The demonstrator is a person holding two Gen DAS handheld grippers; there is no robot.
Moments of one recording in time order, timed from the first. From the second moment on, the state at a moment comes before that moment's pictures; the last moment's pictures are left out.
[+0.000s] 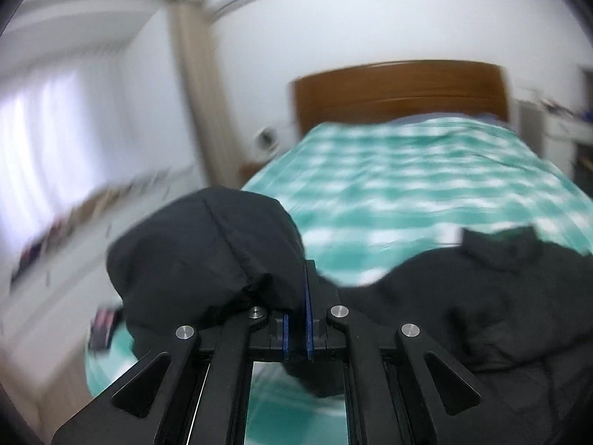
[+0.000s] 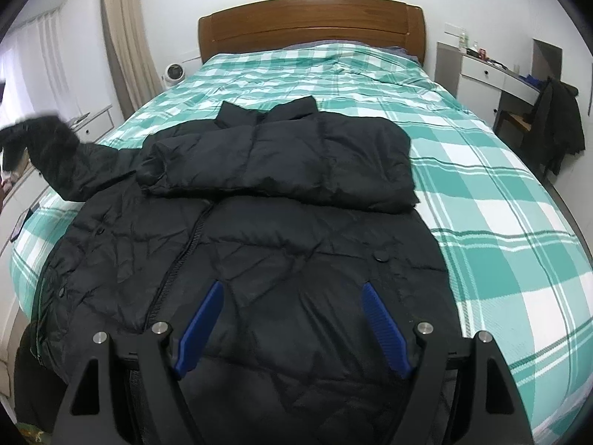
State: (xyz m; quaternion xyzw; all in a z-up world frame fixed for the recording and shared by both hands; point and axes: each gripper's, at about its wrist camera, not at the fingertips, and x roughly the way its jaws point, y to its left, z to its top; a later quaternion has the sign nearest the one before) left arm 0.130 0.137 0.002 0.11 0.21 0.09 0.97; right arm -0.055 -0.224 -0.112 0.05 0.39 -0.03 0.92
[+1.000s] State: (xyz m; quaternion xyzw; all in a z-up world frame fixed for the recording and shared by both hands) left arm 0.015 0.032 -0.120 0.24 0.33 -0.10 0.91; right arm 0.078 -0.229 -0.116 0.19 0.42 0.09 0.88
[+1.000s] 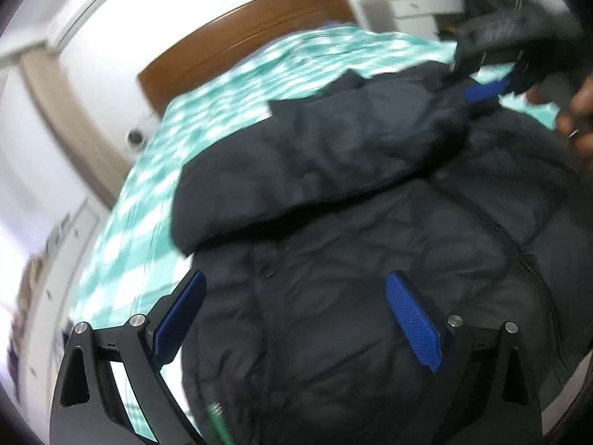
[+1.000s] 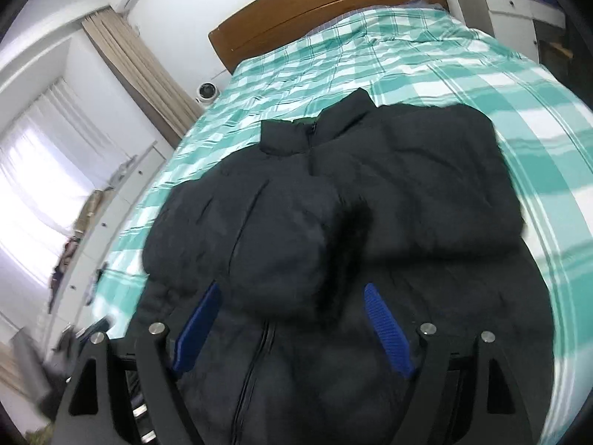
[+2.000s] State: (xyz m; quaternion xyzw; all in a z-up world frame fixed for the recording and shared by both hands) left arm 0.208 0.081 -0.082 0.05 0.37 -0.04 0.92; right arm 0.152 -0.254 -0.055 0.05 0.35 0.03 0.94
